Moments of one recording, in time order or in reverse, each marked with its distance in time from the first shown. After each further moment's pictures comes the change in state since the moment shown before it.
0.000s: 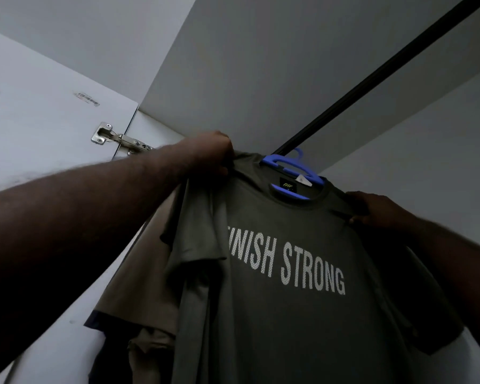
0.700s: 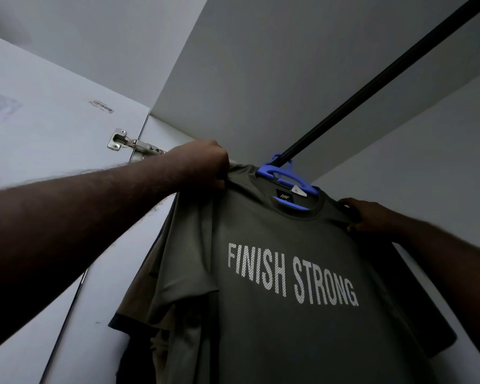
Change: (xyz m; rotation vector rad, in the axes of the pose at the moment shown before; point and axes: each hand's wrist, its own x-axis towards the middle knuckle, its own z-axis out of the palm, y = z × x) left_hand -0.047 -0.002 -0.004 0.085 0.023 -0.004; right_hand 0.018 -0.023 0.026 -0.058 -0.135 0.030
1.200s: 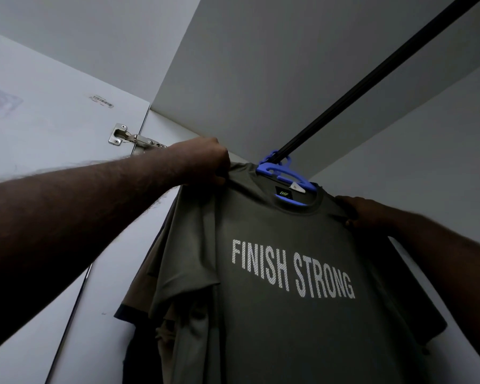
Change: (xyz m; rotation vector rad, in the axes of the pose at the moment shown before) left_hand -0.006 0.004 -0.006 -0.018 -0.119 -0.007; right_hand -0.001 -0.007 0.008 0.007 -0.083 -0.003
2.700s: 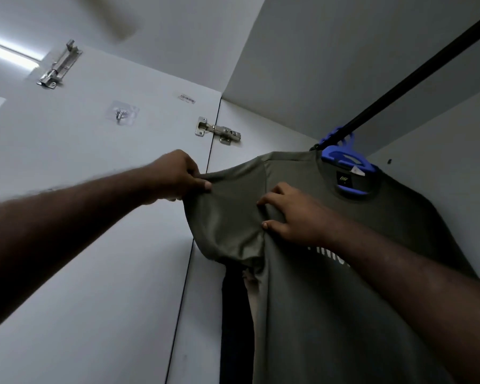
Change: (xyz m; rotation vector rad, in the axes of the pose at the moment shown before) left_hand -0.178 -0.020 -0.052 -0.777 -0.122 -0.773; right_hand -0.118 -0.240 0.013 0.105 0.147 -0.682
